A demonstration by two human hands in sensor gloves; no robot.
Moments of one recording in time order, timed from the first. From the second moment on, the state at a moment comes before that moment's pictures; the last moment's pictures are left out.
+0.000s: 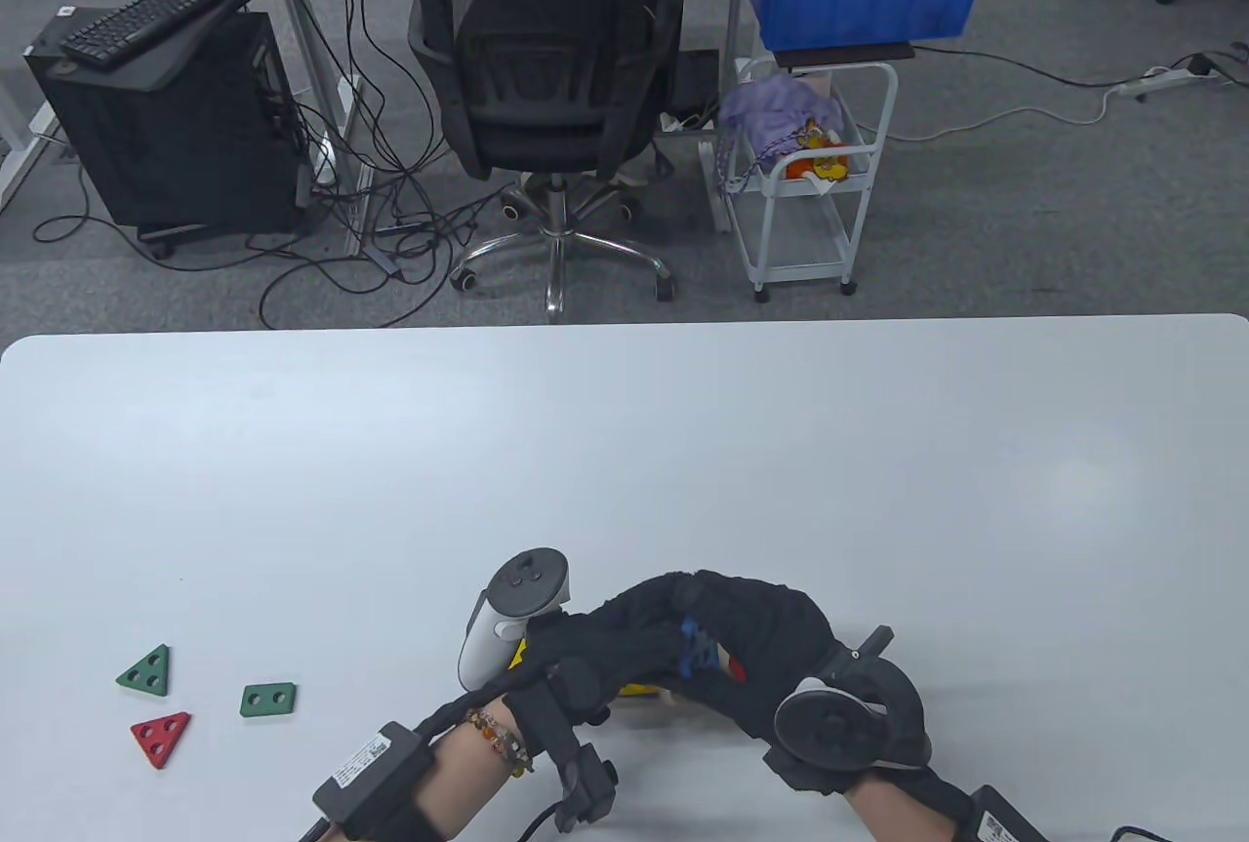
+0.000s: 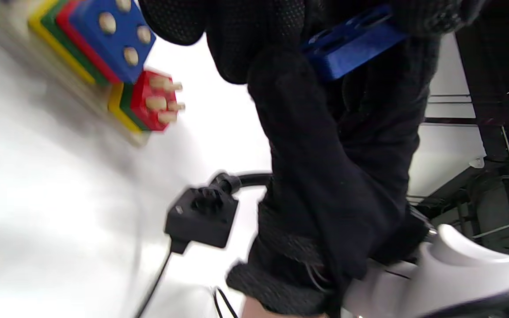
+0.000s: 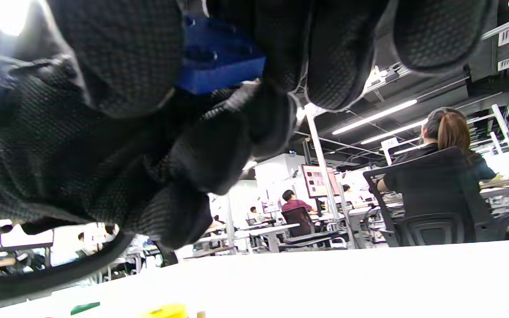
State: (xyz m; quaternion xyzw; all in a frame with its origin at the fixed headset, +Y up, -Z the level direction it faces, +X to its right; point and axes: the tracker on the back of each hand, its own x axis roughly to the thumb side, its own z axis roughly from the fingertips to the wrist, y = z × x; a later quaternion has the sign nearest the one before) left_hand -0.097 -0.711 -0.302 -0.31 -0.22 0.59 0.71; right_hand 0.113 -0.669 -0.247 0.30 -0.22 0.91 0.20
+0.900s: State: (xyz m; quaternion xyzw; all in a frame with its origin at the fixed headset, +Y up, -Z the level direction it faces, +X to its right) left_hand -0.296 -0.709 -0.297 -0.03 0.05 0.03 1.00; right_hand 0.131 -0.725 -0.286 0.22 0.07 0.97 0.01
